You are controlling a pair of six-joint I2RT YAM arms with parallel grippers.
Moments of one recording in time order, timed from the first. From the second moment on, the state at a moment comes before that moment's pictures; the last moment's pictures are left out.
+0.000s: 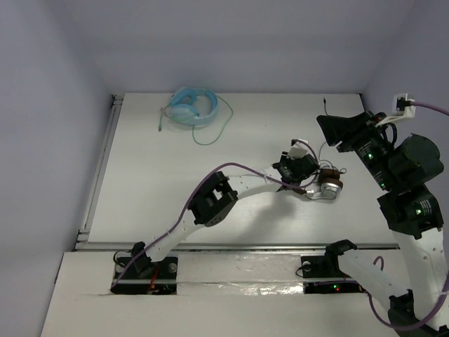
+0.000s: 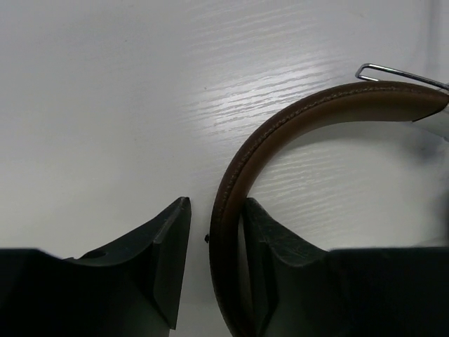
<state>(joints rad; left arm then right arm) -1.10 2.54 2.13 -0.47 -0.64 -0.60 0.30 0.79 1.33 -0.40 -0.11 0.56</state>
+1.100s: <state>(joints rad) -0.75 1.40 1.41 -0.37 -0.27 -0.46 0.29 0.90 1.17 -0.22 -0.13 0.42</state>
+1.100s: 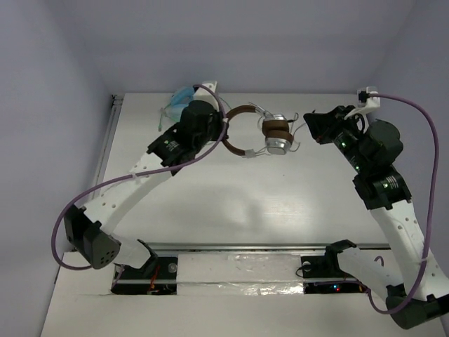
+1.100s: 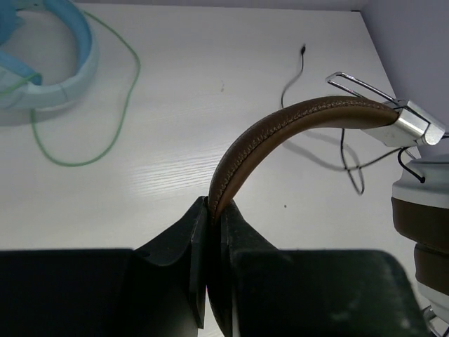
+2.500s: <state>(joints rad) -0.56 1.35 1.73 -0.54 0.16 -0.52 0.28 1.08 0.66 0.53 -0.76 0.60</state>
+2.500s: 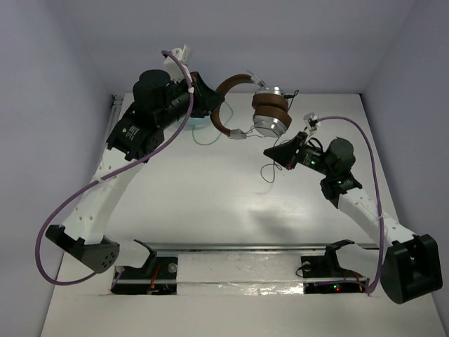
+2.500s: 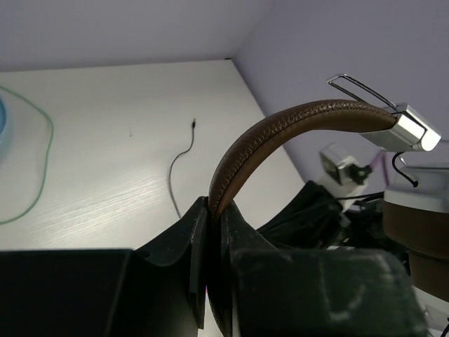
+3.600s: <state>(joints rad) -0.47 1.25 1.07 0.20 0.11 -1.06 0.59 1.35 0.92 0.38 -0.29 0.60</state>
